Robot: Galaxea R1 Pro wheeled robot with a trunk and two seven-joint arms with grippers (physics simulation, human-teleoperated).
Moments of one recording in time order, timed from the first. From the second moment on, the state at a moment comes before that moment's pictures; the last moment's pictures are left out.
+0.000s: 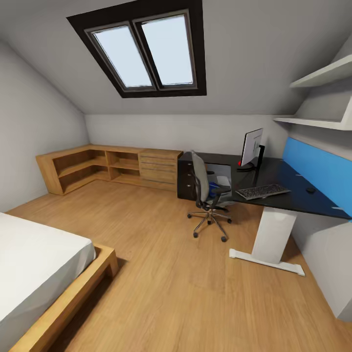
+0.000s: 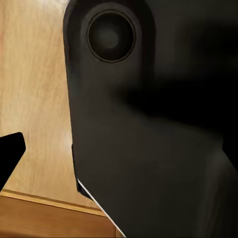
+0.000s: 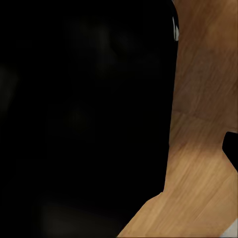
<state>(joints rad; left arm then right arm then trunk) 0.00 0.00 0.00 0.00 0.00 0.00 0.00 0.00 0.00 0.00 0.00 0.00 0.00 0.00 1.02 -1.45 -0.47</state>
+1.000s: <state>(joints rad) 0.00 -0.03 -0.01 -0.02 -0.01 0.02 0.00 -0.04 0.04 0.00 0.01 0.00 0.01 0.00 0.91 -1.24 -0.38</state>
